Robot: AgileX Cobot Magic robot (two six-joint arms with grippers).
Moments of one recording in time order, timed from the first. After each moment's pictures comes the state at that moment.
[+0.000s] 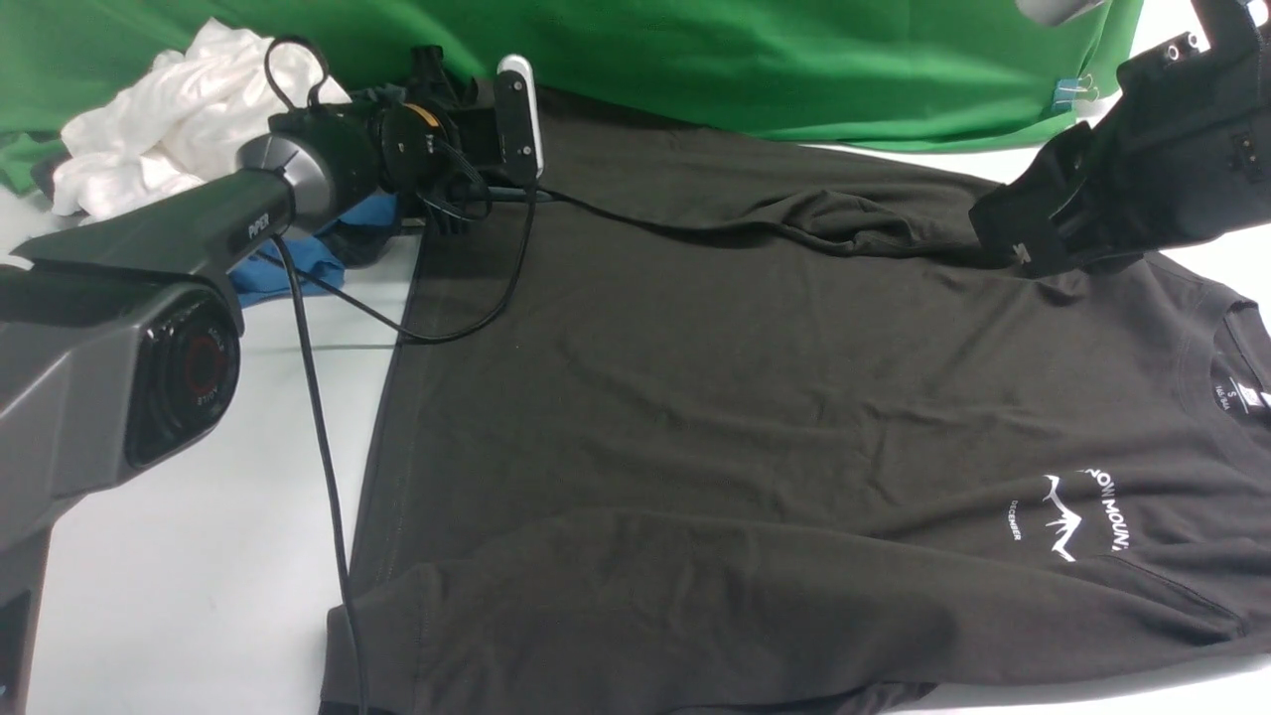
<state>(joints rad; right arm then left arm) 0.36 1.30 -1.23 0.18 0.87 -0.25 -0.11 2.53 -2.08 -0.13 0.20 1.55</state>
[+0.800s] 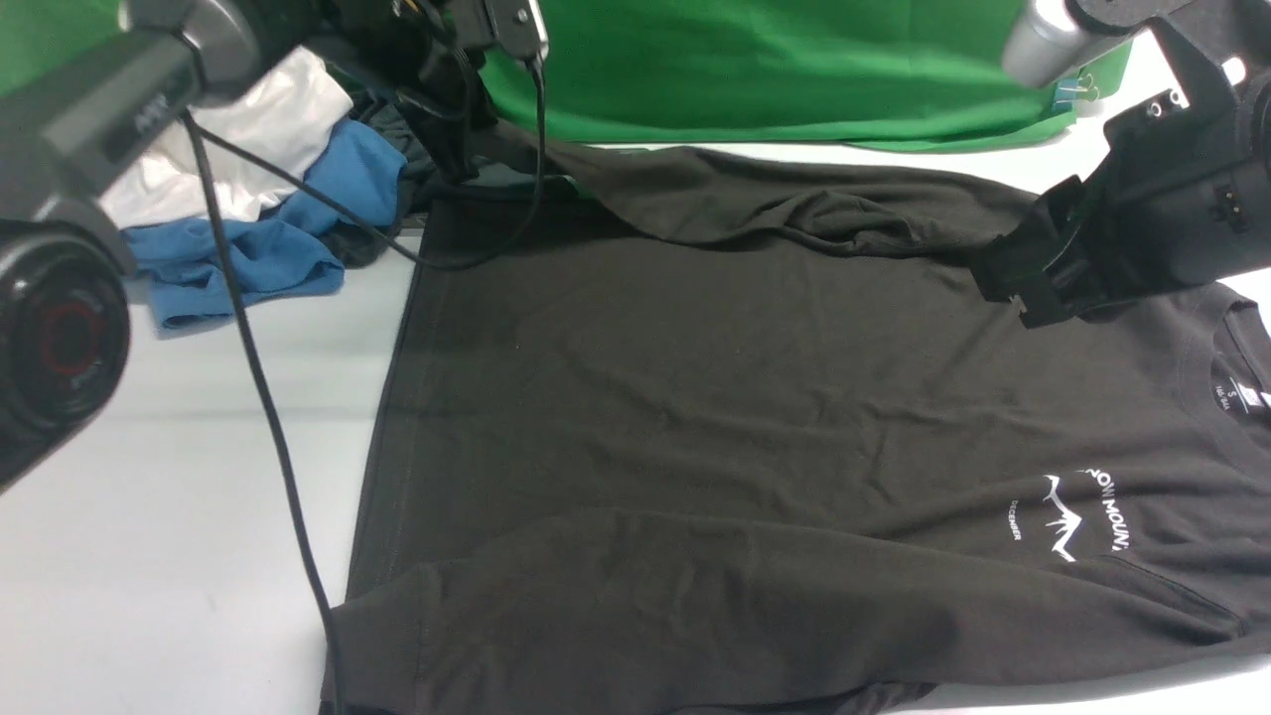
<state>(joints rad) 0.36 1.30 -1.18 0.18 0.87 -0.26 -0.13 2.24 -2.08 -0.17 0.78 1.27</state>
